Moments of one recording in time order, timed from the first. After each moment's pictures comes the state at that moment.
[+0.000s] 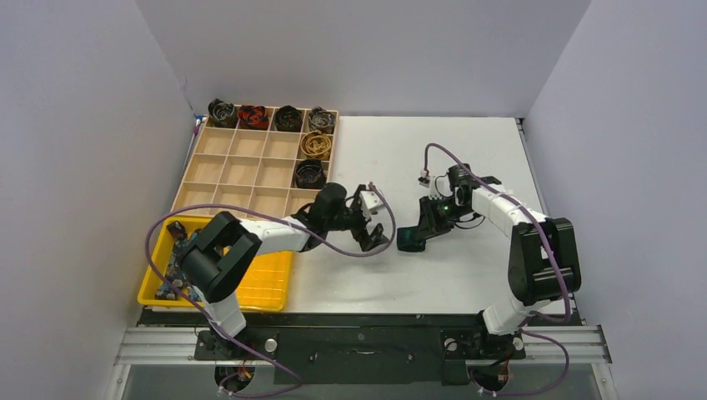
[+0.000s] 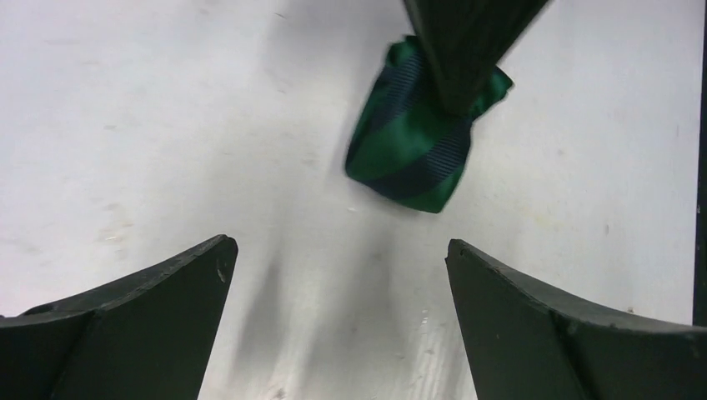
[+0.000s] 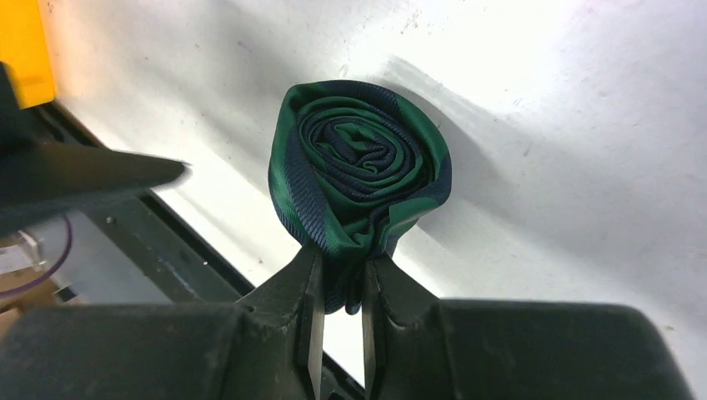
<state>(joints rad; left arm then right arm) -0.78 1.81 0.90 0.42 0.50 0.20 0.17 1.64 1.04 -0.76 -0.63 -0.08</state>
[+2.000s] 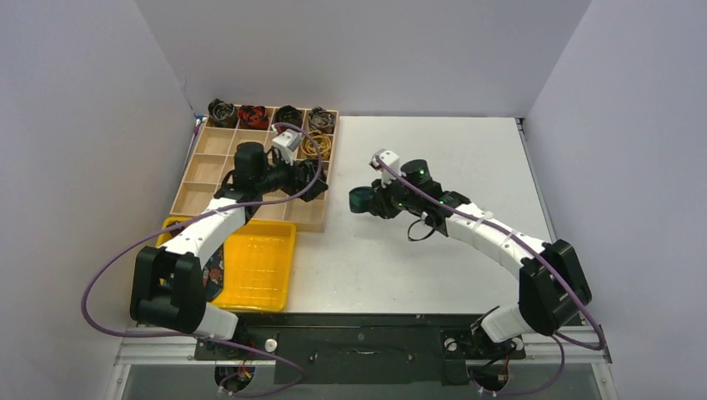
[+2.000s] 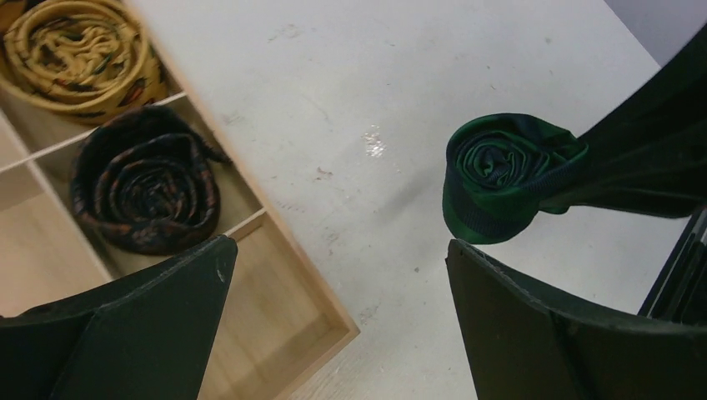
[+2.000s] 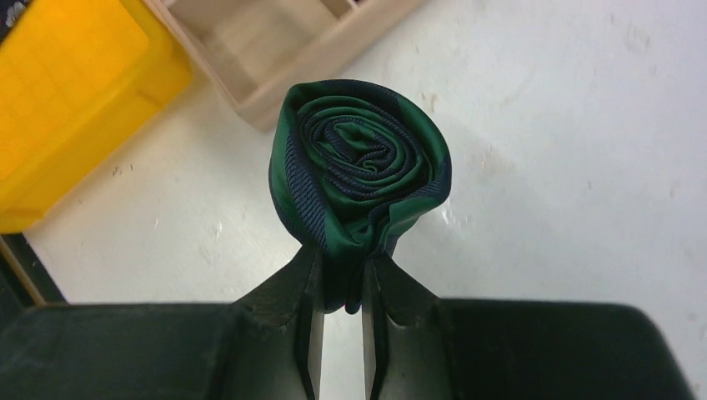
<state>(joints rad) -0.27 1.46 0.96 0.07 0.60 -0.08 0.56 1.43 0.97 -0.15 -0.32 0.01</state>
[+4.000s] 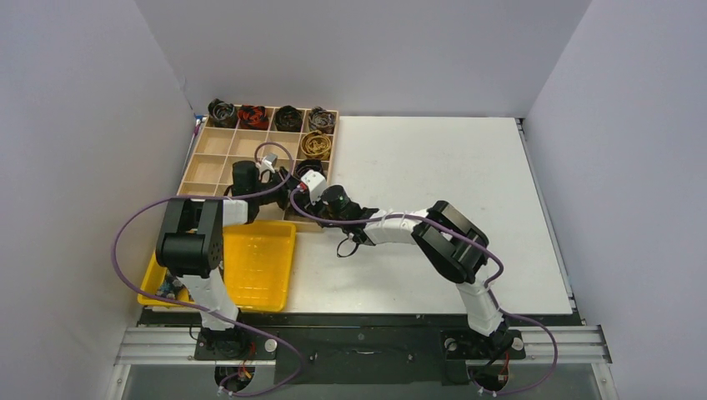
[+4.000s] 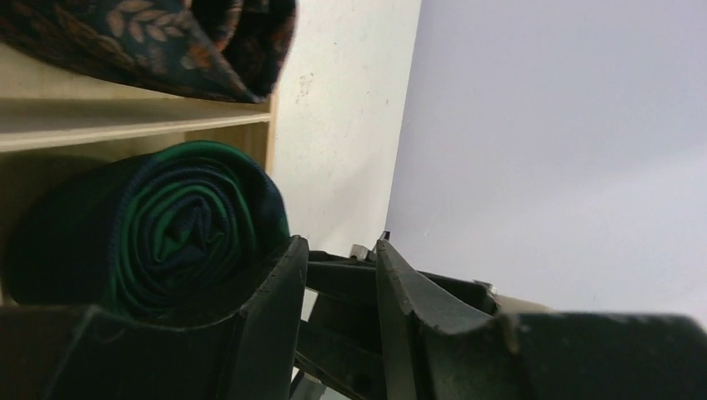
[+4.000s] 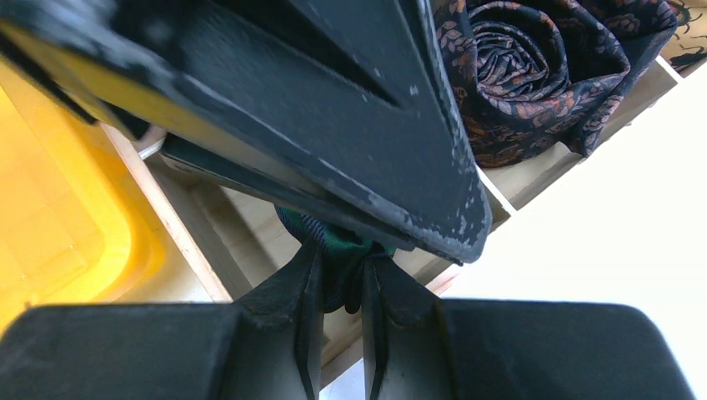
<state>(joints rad) -0.06 1.82 0.85 0.46 0.90 -1.10 0.90 2.09 1.28 0.36 0.05 -0.04</state>
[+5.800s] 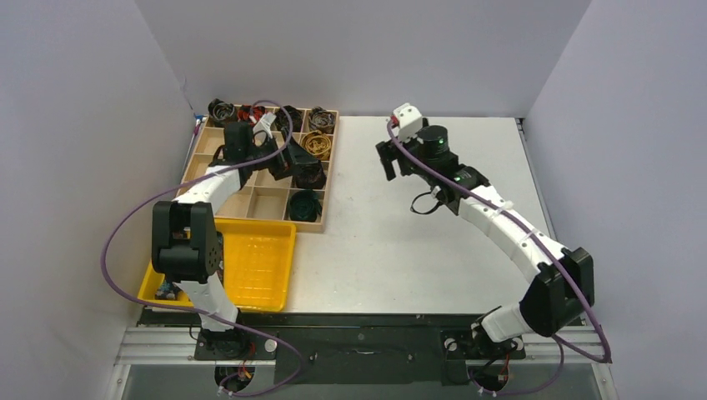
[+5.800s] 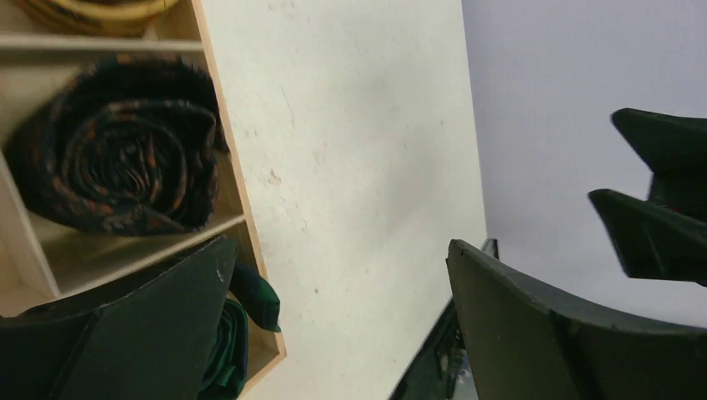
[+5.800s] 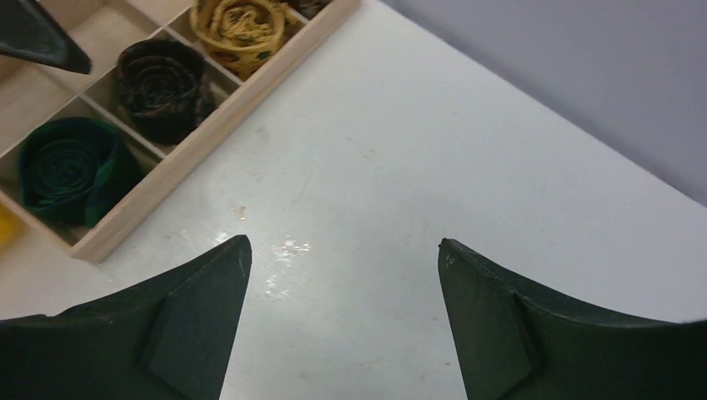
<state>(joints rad) -0.06 1.80 1.20 0.01 0.84 -0.68 0.55 1.47 1.26 -0.19 0.01 -0.14</state>
